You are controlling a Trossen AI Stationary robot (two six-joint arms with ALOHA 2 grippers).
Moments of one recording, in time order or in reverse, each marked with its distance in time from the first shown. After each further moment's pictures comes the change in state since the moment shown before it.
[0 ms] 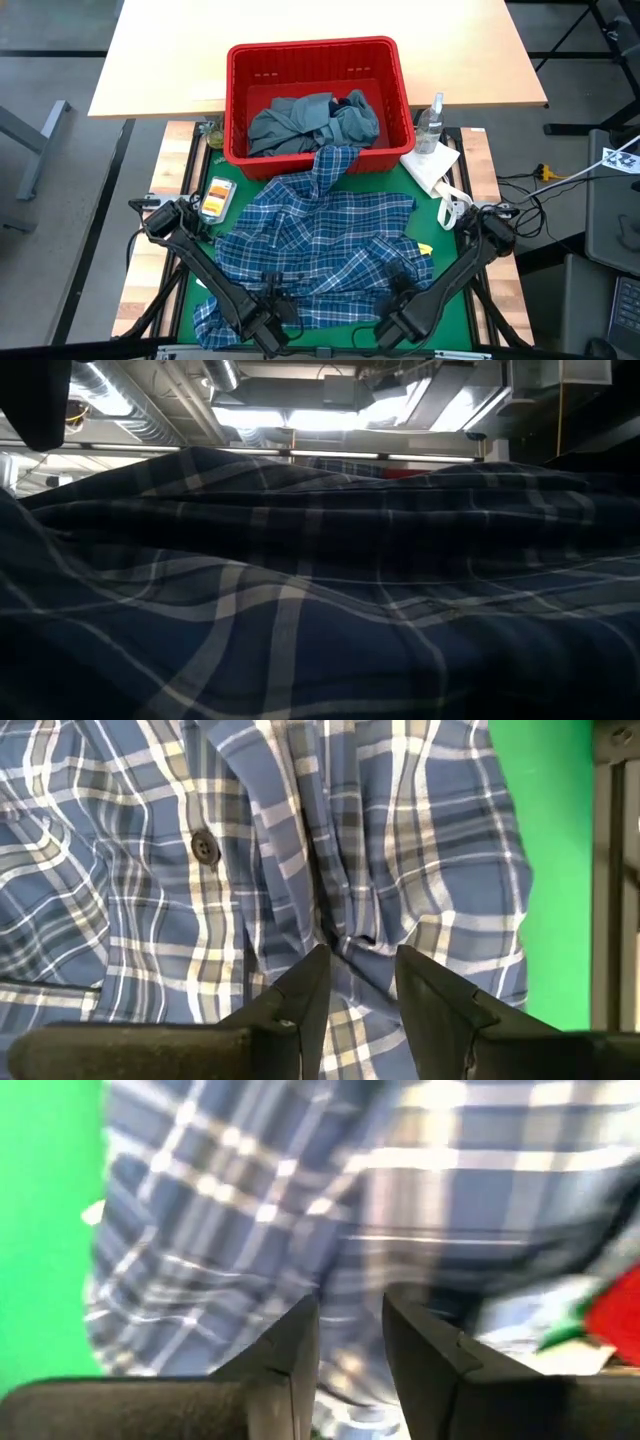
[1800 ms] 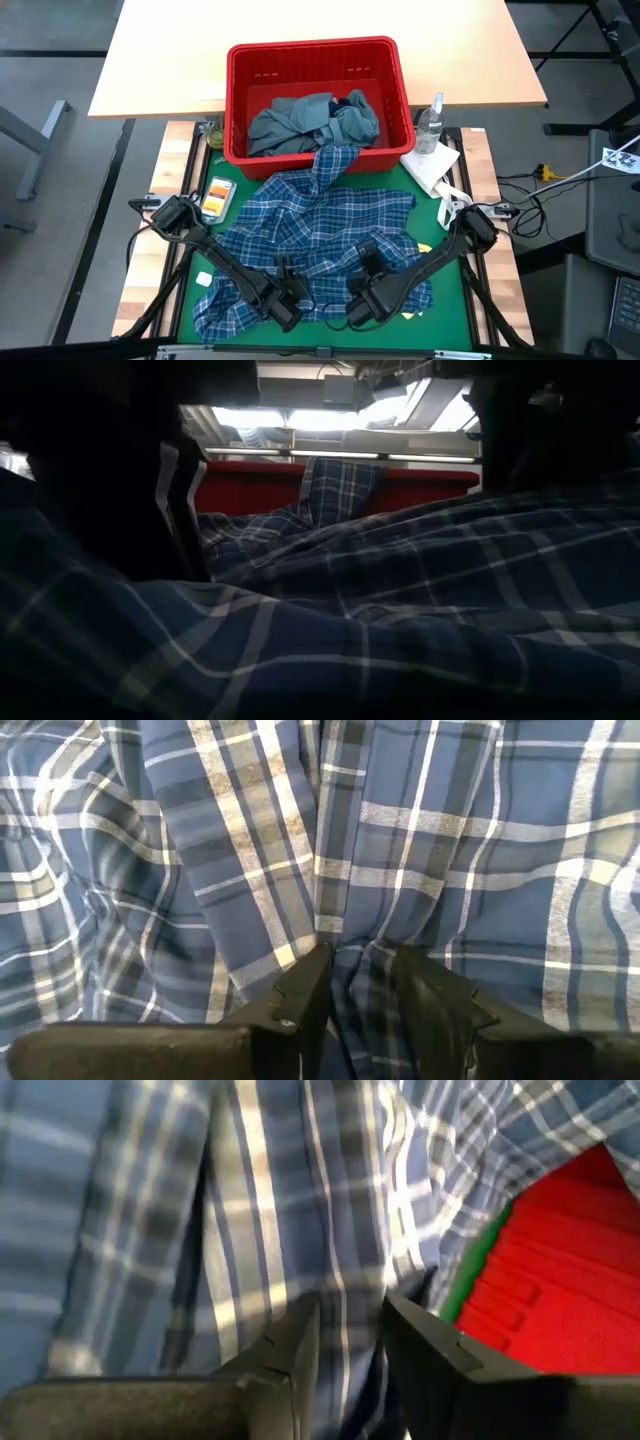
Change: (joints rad) left arm 0.109 0.000 -0.320 0.425 -0.175 -0.010; right arm -0.157 0.086 0.001 0.095 0.356 -0.055
